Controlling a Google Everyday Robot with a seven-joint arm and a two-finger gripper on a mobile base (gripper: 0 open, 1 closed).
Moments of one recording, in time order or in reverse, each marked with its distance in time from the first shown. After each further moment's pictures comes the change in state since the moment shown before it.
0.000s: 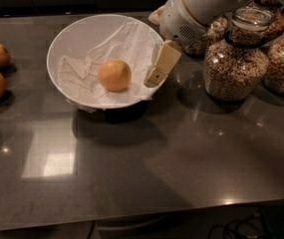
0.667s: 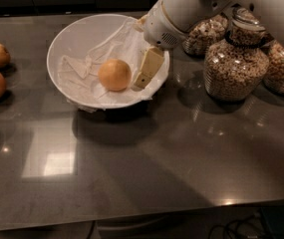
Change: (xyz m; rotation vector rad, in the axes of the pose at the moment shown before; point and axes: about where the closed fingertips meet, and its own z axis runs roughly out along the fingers) arm -0.008 -0.003 0.039 -0.061 -0.031 -0.016
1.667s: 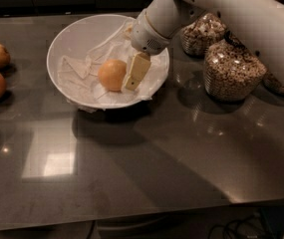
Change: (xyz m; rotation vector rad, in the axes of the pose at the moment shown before) arm -0.004 -0.012 0.049 -0.071 -0.003 -0.029
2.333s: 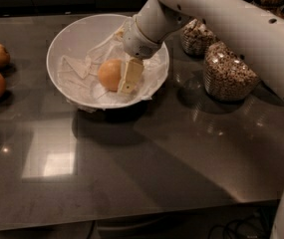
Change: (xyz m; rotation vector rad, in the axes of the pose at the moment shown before) arm -0.003 -0.007 0.028 0.008 0.013 -0.102
